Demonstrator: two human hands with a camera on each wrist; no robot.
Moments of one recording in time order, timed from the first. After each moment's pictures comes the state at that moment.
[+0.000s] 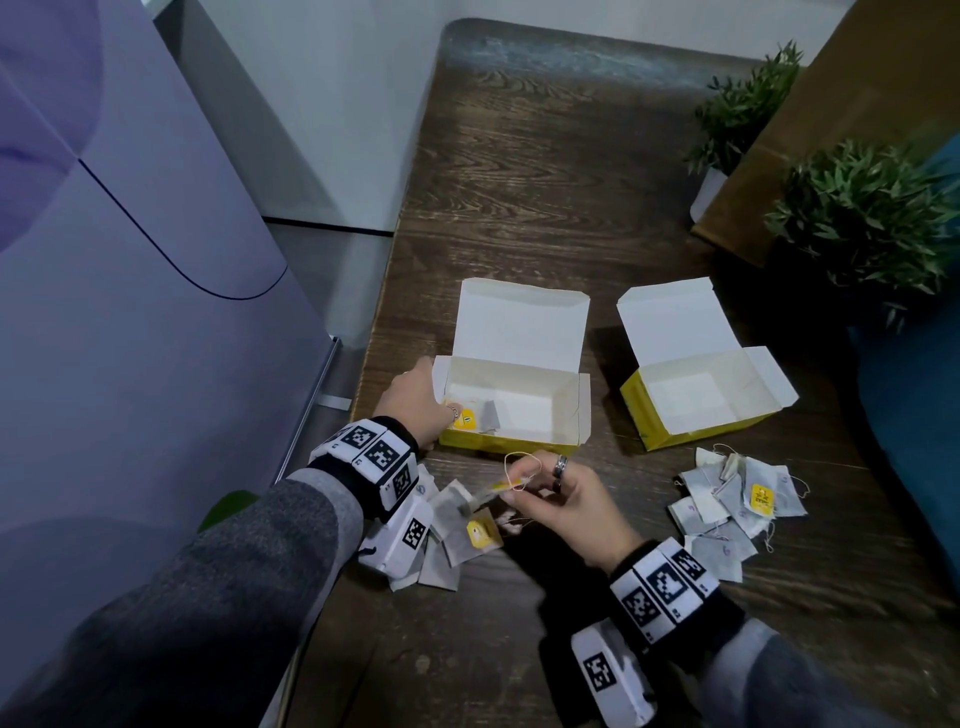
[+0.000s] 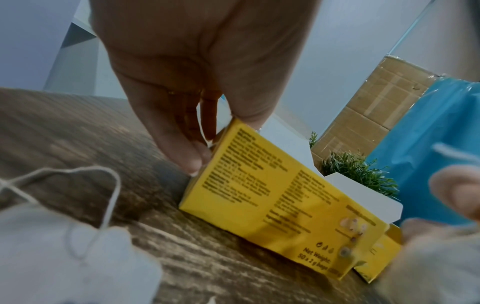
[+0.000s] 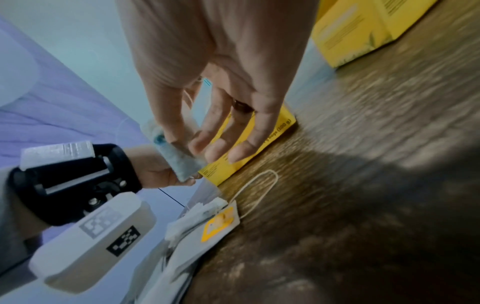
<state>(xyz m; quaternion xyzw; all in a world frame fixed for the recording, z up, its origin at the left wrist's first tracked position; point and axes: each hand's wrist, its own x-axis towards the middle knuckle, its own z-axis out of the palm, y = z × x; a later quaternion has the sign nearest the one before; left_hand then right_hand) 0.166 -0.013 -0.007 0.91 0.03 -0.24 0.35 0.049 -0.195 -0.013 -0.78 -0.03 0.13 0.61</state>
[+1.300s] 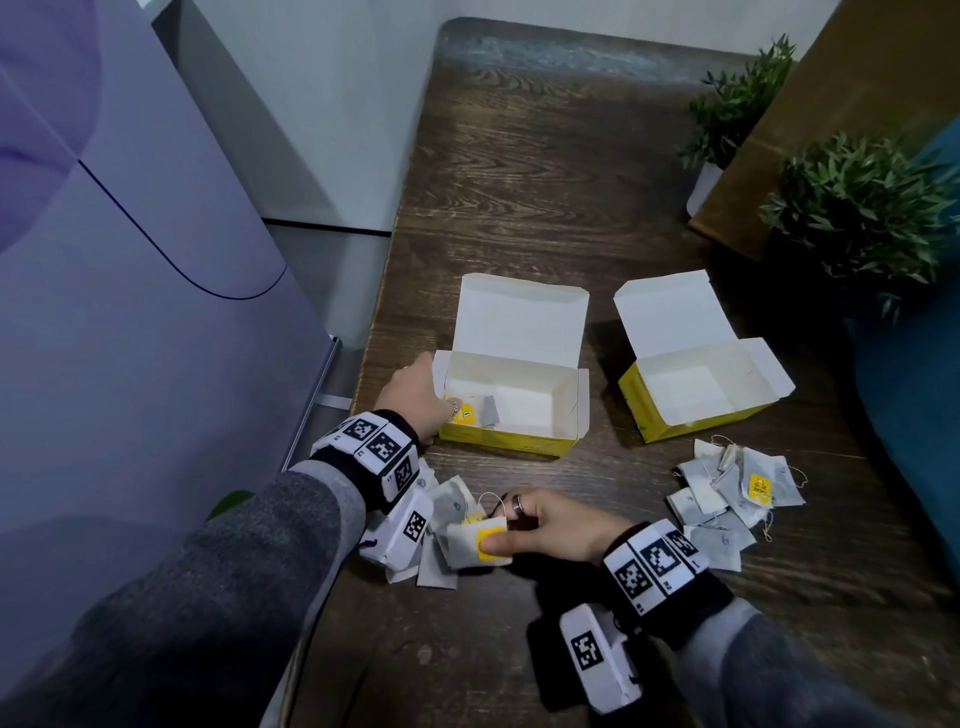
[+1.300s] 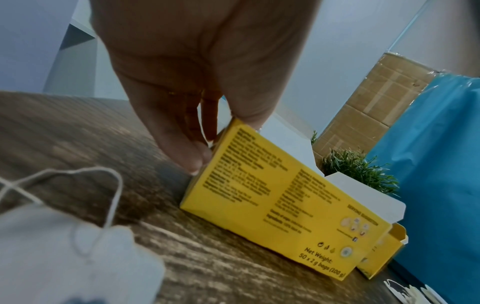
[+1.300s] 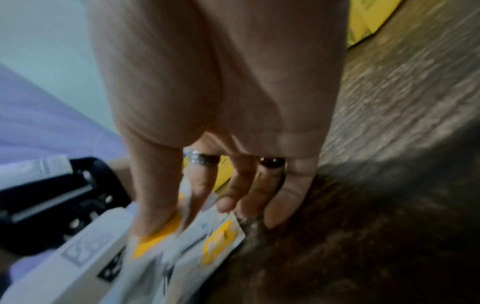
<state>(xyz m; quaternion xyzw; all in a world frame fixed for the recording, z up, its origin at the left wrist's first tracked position) 0.165 -0.014 -0.005 0.91 0.02 -0.24 0.33 0.053 -0.189 -0.022 -0.78 -0.05 0.43 0.46</state>
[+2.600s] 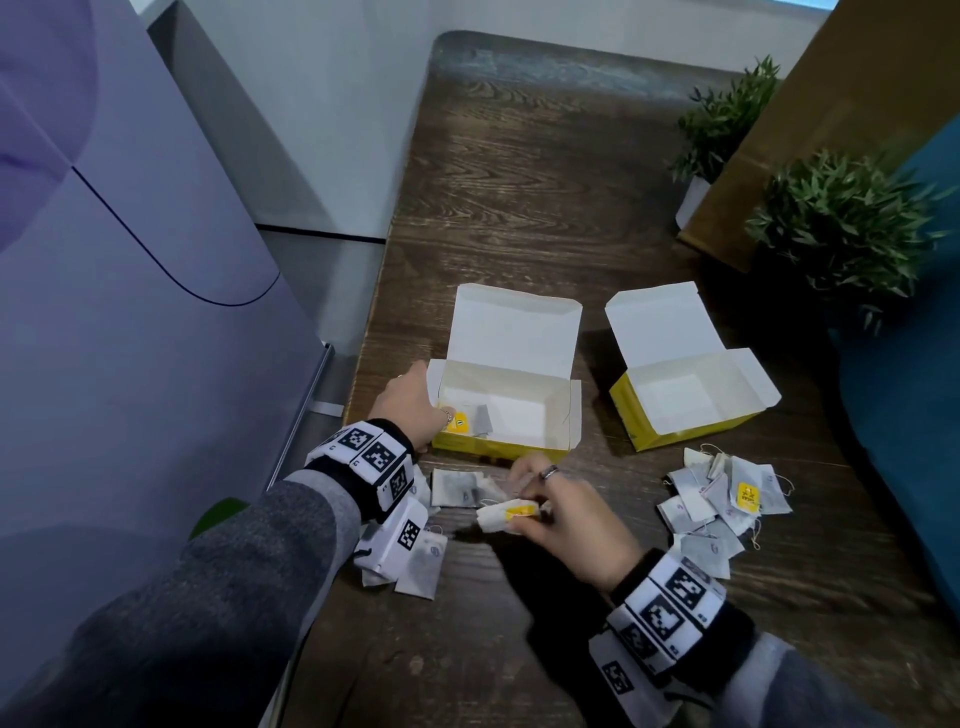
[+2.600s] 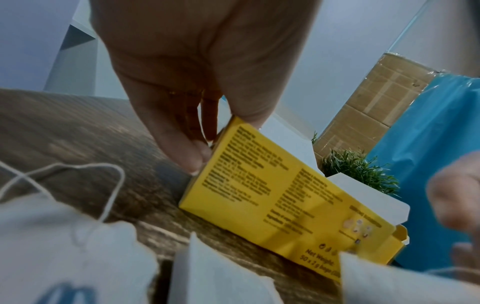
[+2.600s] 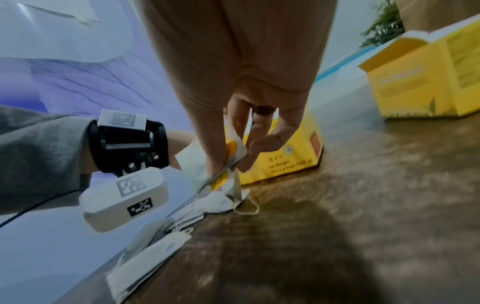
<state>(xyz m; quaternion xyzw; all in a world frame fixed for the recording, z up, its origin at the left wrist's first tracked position) 0.163 -0.014 -0.004 0.91 0.02 -0.23 0.34 0.039 -0.196 0.013 -0.91 -0.05 0.19 0.36</state>
